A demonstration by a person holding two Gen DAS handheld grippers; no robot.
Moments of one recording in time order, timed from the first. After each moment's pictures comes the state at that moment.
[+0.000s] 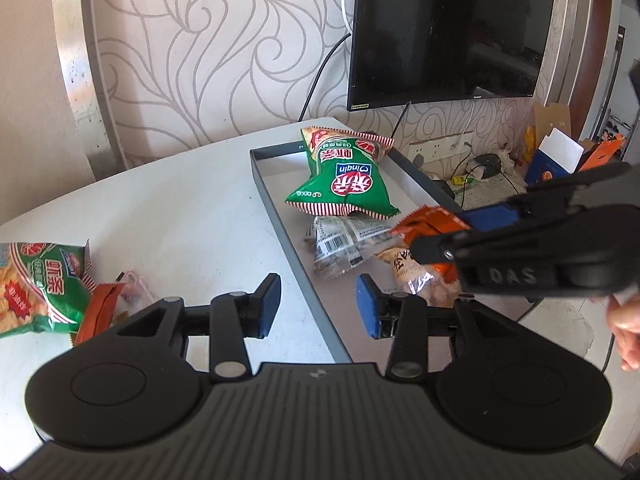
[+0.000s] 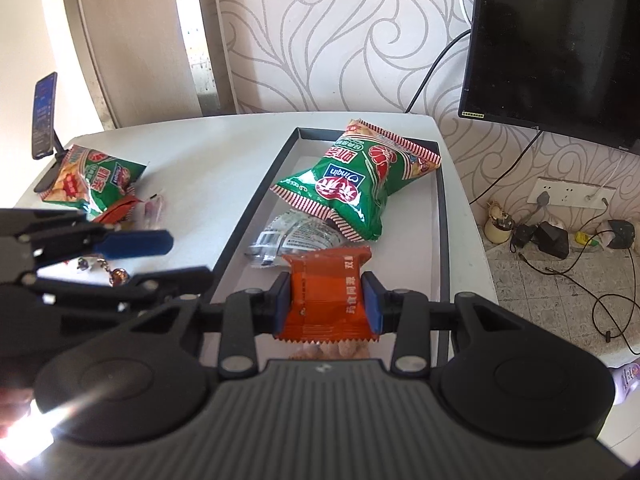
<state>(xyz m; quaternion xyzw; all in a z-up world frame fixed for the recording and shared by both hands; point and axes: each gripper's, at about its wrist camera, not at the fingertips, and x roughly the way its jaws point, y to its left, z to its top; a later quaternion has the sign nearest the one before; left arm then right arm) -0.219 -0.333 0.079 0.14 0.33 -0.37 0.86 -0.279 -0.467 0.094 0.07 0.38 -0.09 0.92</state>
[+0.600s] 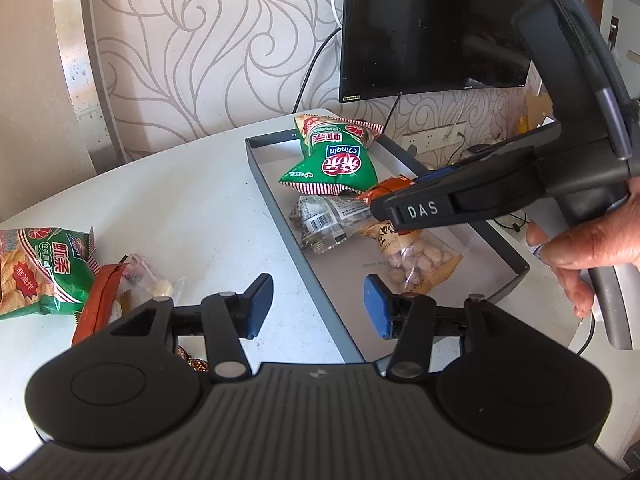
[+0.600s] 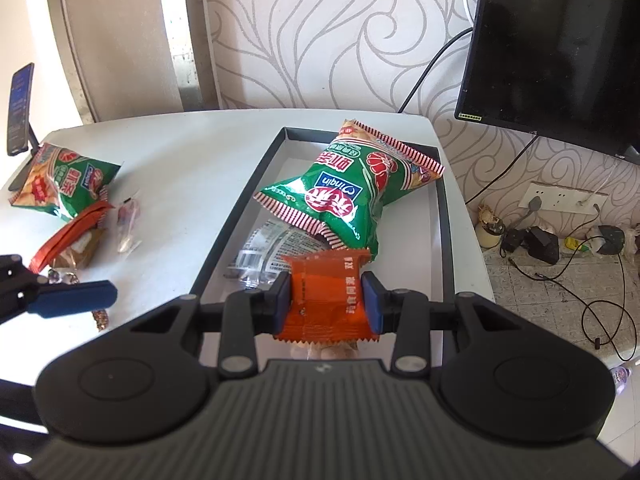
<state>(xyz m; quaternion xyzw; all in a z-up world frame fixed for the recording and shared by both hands) -0.240 -0.320 0.079 0.15 0.33 -0.38 0.85 -0.252 -0.467 0.086 0.05 0.39 -0.11 0.91</state>
